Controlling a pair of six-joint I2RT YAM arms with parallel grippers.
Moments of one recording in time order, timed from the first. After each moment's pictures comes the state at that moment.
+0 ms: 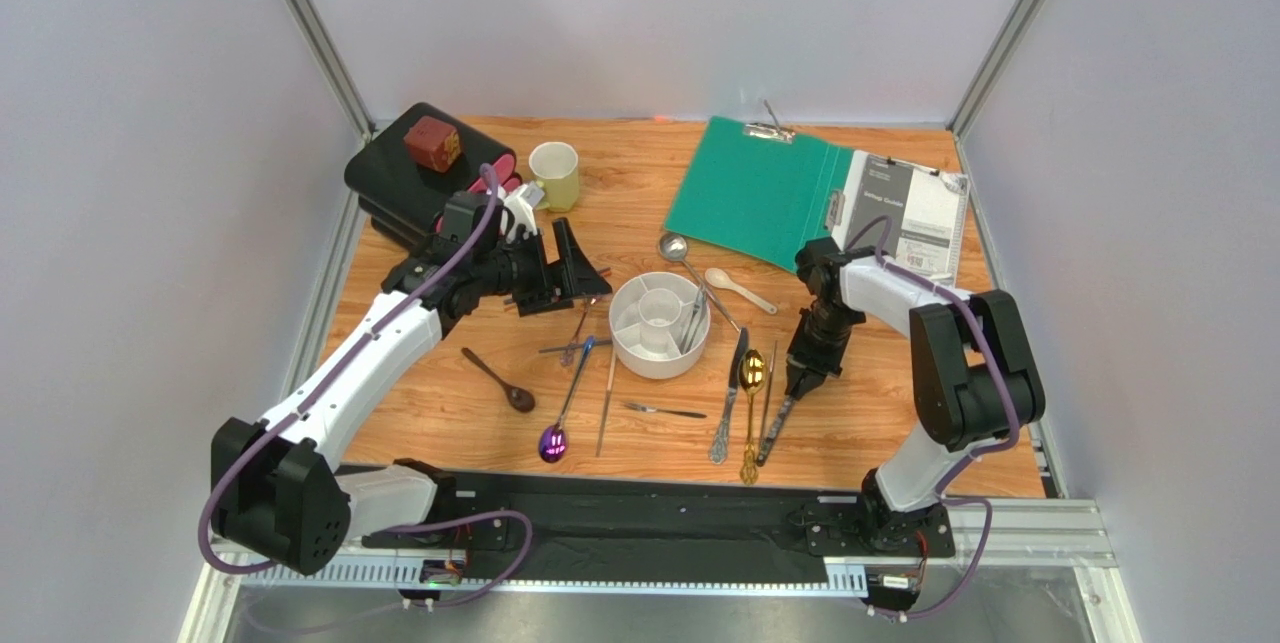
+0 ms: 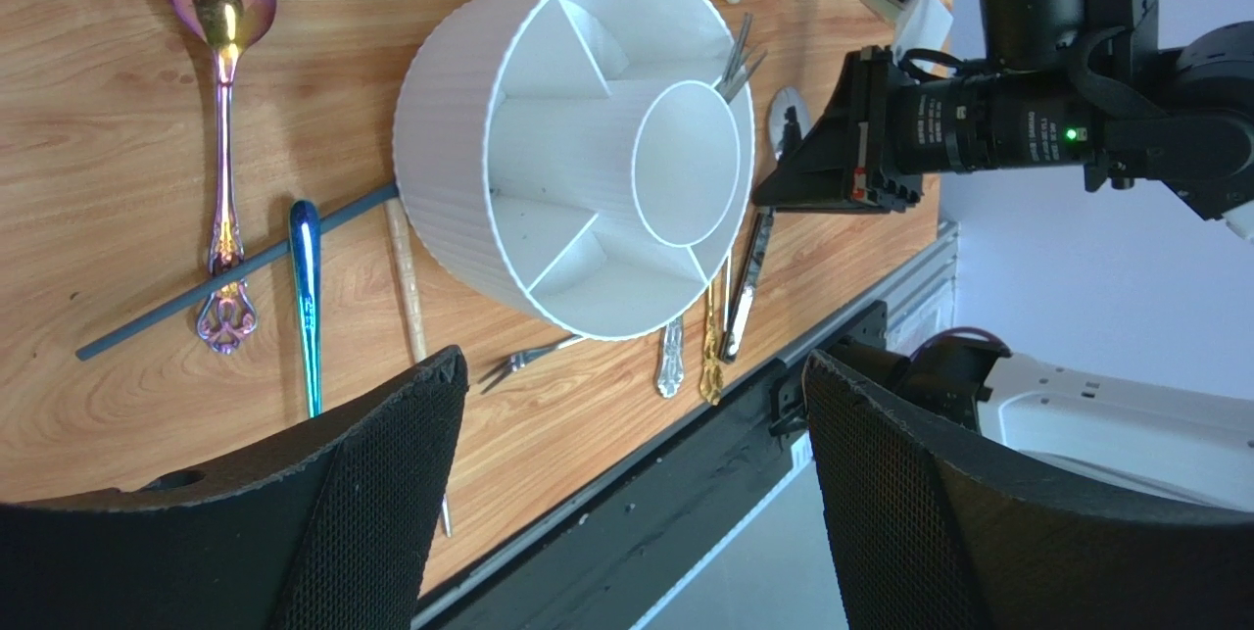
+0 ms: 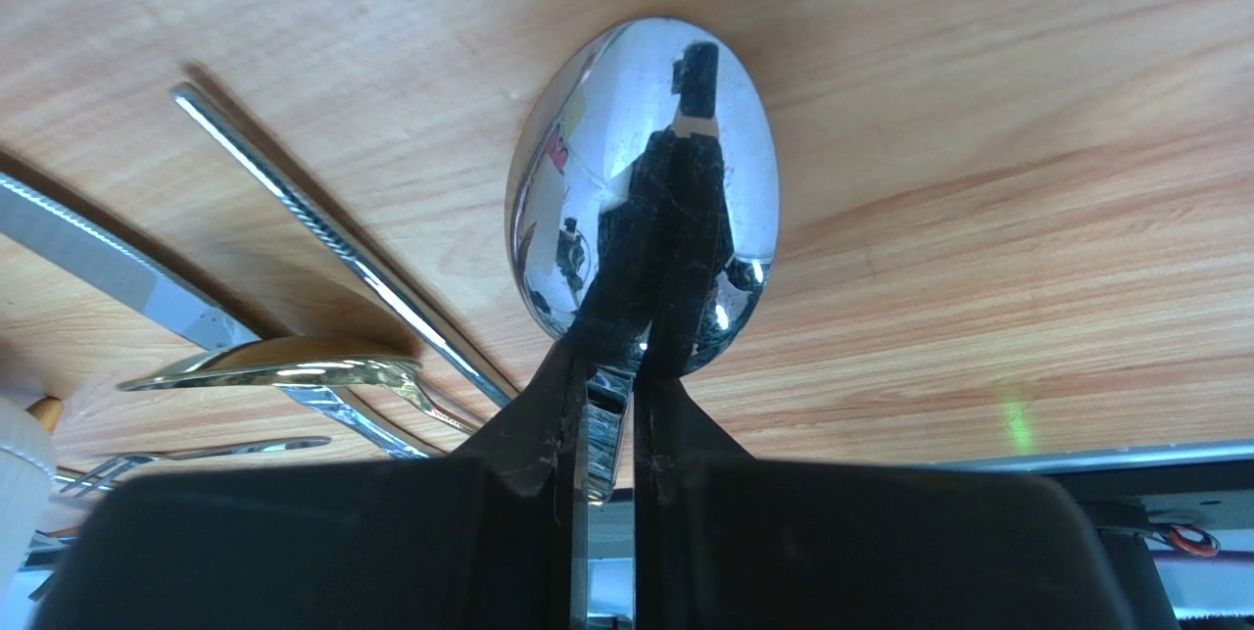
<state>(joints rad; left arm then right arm) -0.37 1.21 0.96 -0.46 0.51 -0.65 0.24 1.67 0.94 -0.92 -0.11 0.69</state>
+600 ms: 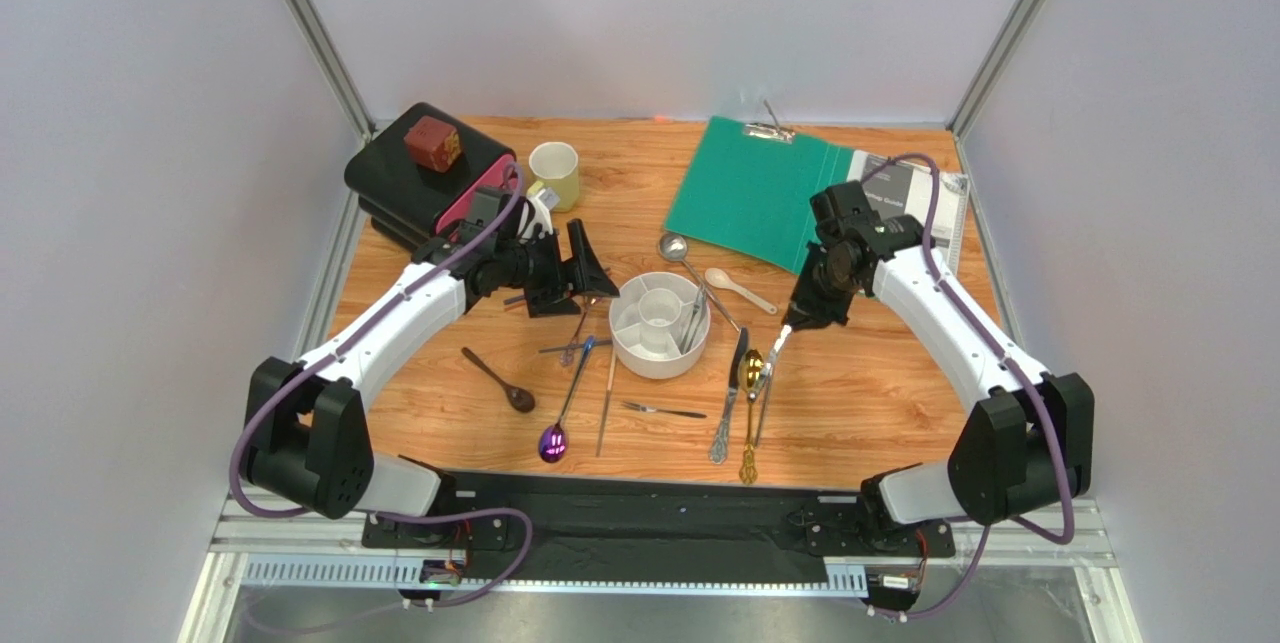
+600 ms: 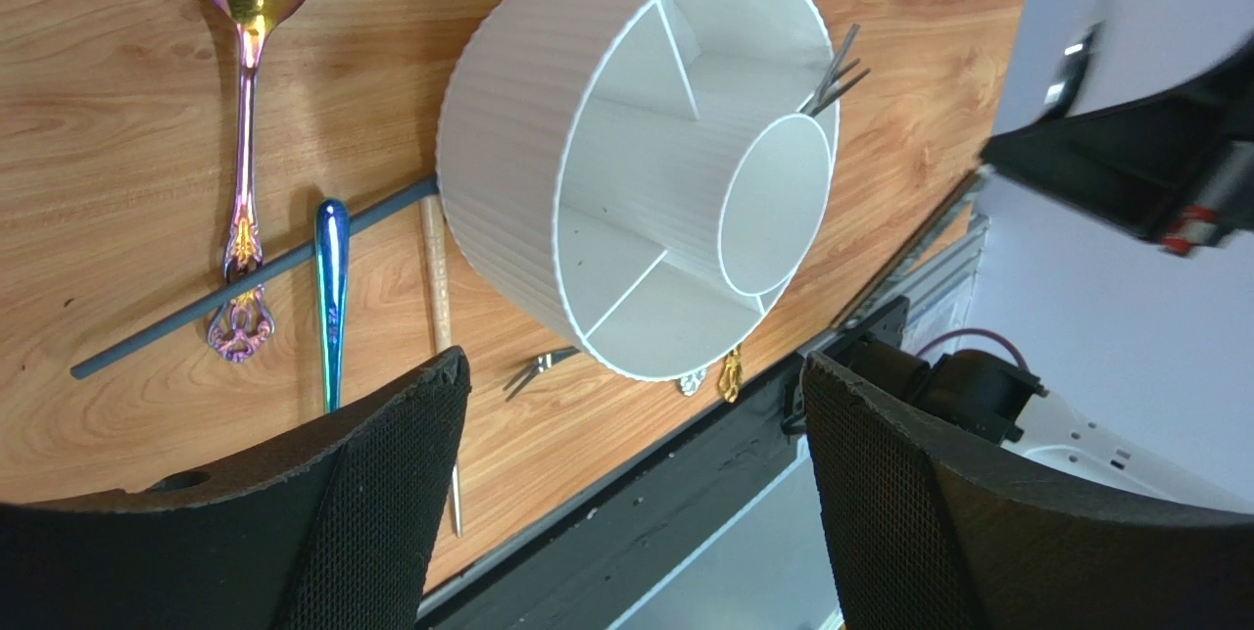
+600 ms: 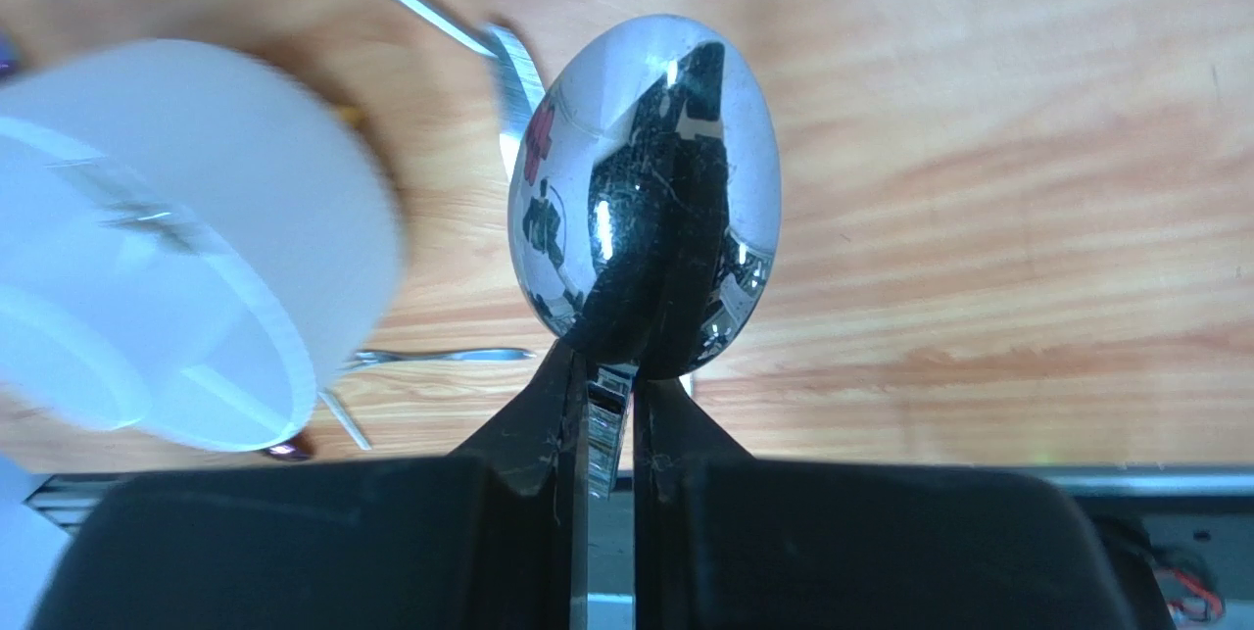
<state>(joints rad) -0.37 1.40 1.01 -0.47 0.52 -0.65 0.28 1.40 1.12 -0.99 -0.07 0.70</state>
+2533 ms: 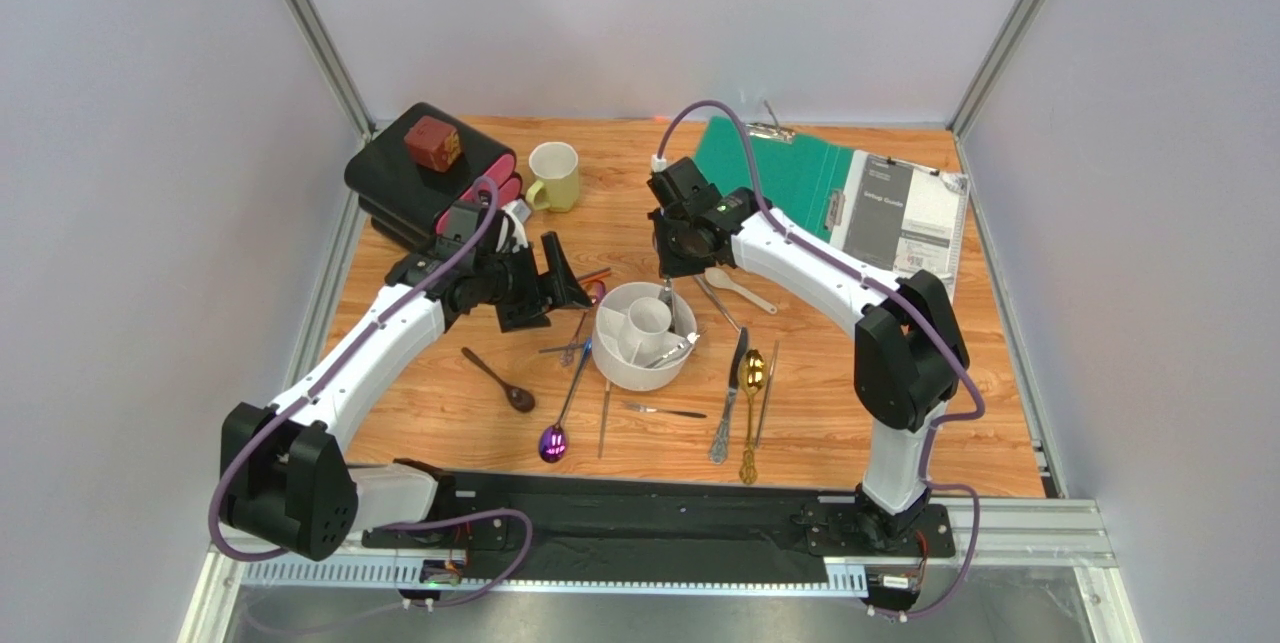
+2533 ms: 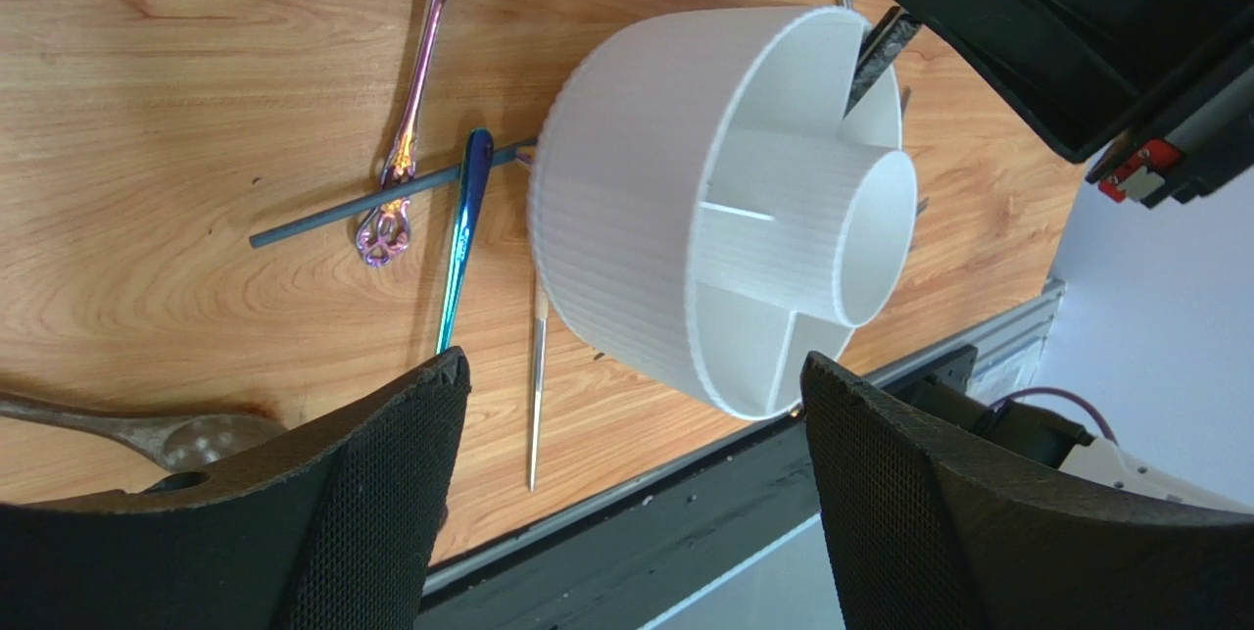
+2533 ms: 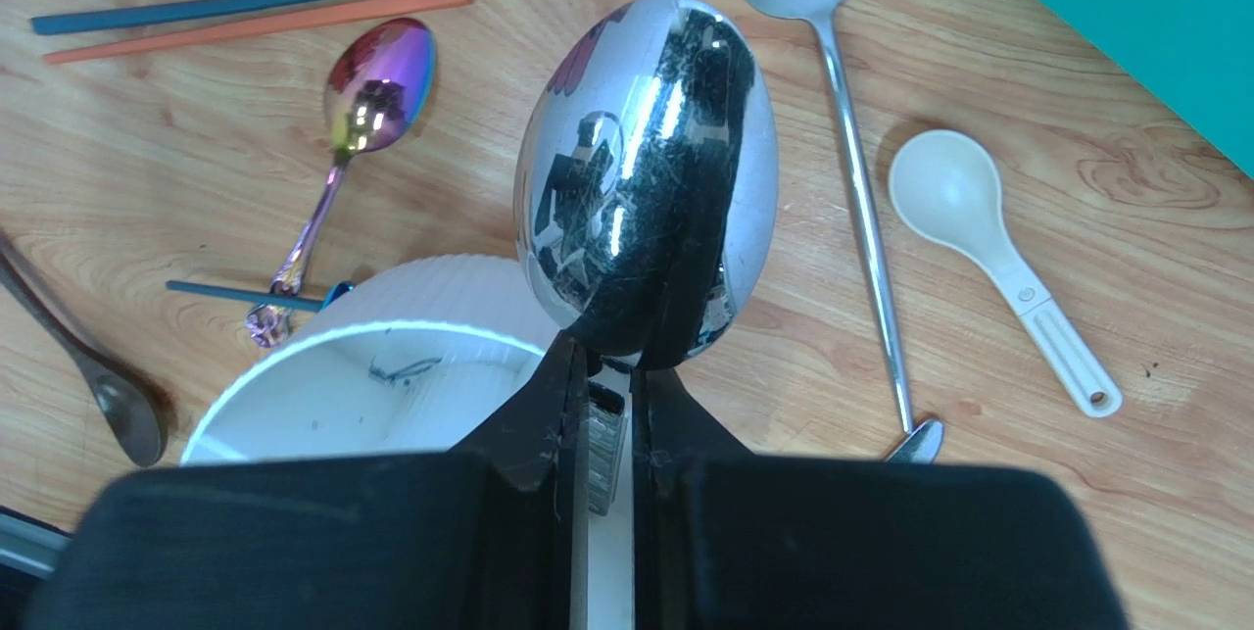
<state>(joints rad) -0.33 1.26 0.96 -0.59 0.38 -0.64 0.68 1.86 1.57 -0.69 0.09 0.43</state>
